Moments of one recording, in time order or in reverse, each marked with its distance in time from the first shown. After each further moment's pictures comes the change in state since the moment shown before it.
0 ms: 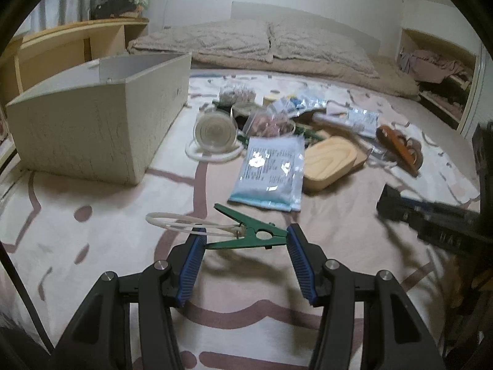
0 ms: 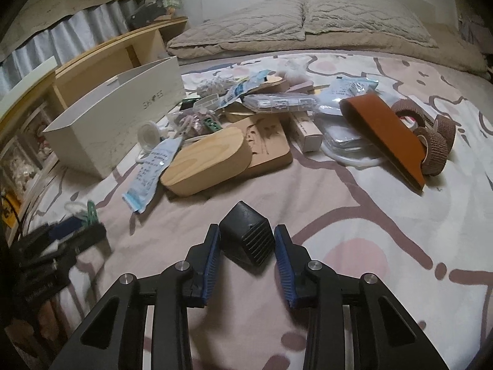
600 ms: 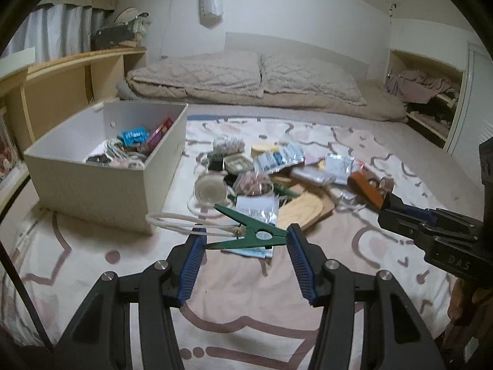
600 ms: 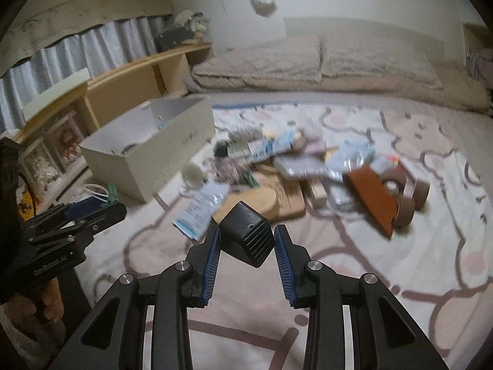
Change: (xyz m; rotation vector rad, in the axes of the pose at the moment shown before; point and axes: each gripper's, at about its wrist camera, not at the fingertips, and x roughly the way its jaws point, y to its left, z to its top) left arm -0.069 -0.008 0.049 0.010 -0.108 -0.027; right arm -0.088 0.036 0.033 -0.093 -0.143 0.034
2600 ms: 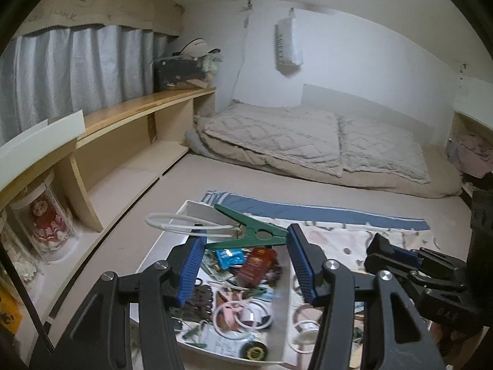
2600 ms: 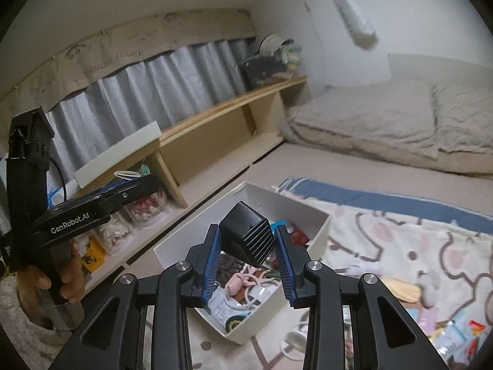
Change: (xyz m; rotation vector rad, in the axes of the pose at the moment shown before) left arm -0.012 0.160 0.224 -0.143 -0.110 0.237; right arm 0.104 0.108 0.229 -0.115 -0.026 0.421
